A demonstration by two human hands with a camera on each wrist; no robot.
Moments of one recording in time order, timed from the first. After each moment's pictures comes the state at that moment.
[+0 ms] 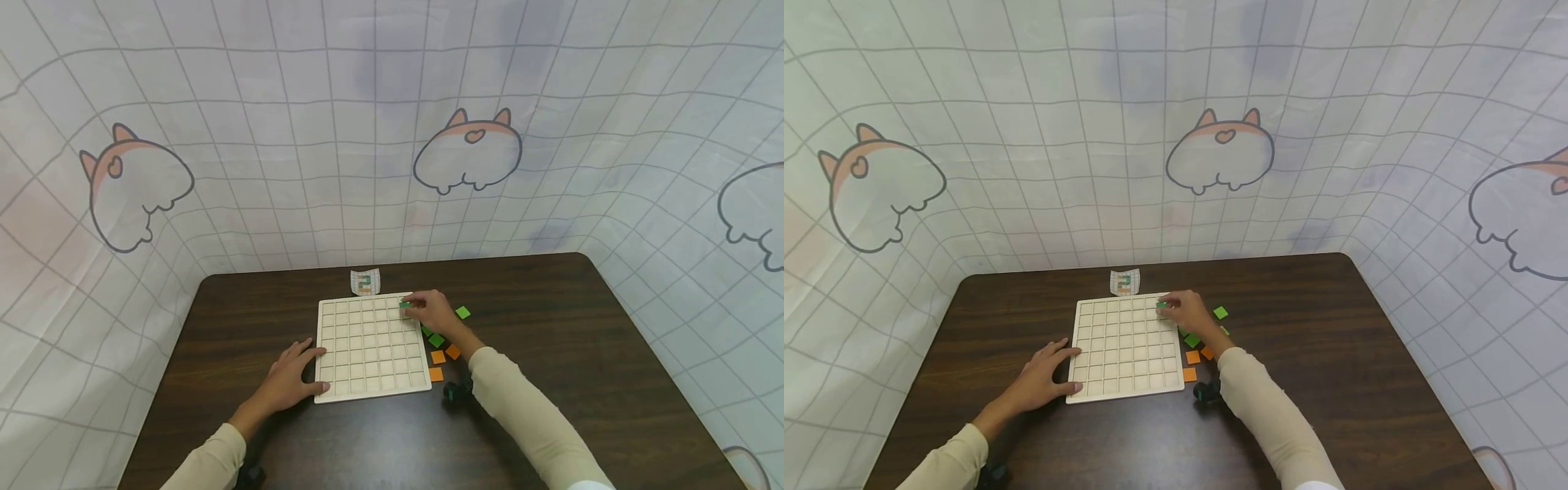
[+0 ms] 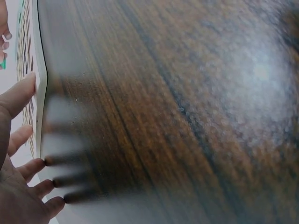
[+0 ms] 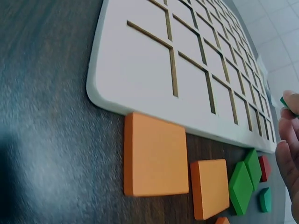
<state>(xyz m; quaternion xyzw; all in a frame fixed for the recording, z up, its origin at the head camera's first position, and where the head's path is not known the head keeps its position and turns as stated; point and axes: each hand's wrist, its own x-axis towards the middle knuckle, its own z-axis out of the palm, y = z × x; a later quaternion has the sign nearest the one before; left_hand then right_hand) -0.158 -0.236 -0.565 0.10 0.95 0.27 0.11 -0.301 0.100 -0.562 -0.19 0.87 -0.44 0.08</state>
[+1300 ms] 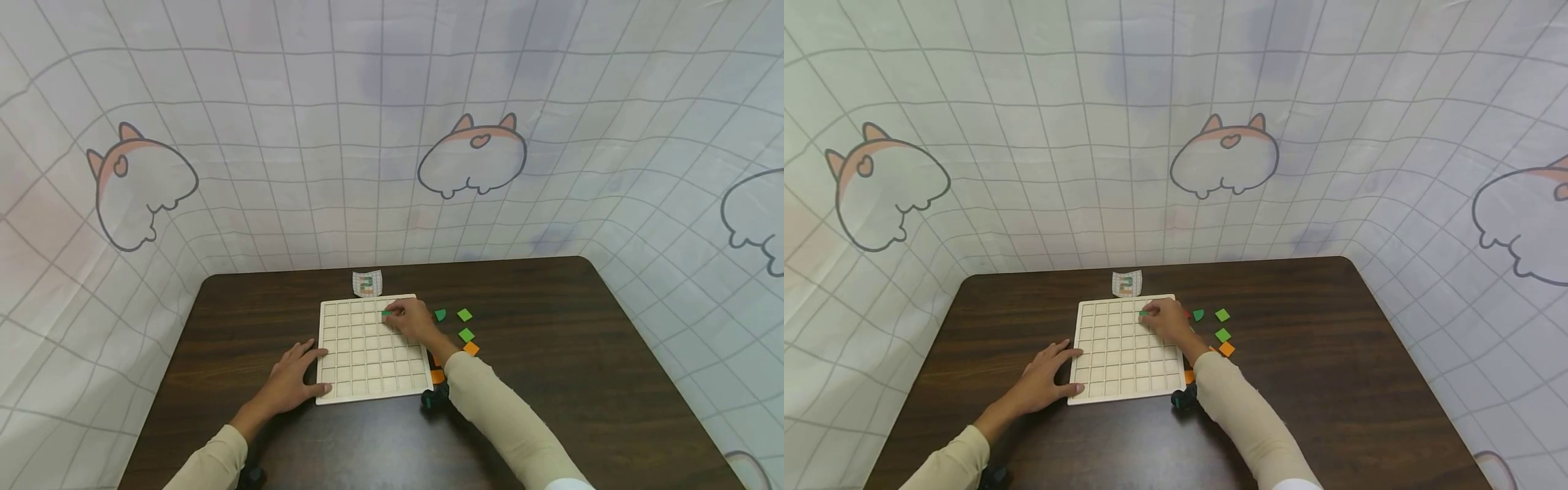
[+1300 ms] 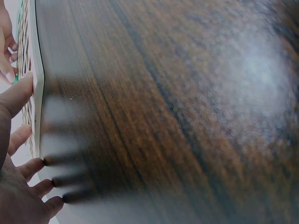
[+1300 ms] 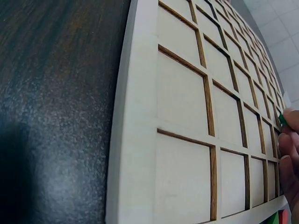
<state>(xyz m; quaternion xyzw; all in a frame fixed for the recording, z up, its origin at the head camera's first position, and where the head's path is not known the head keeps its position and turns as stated) -0.158 -0.237 -0.568 0.10 0.95 0.27 0.10 -0.295 0.049 -0.575 -0.16 0.89 -0.43 0.07</state>
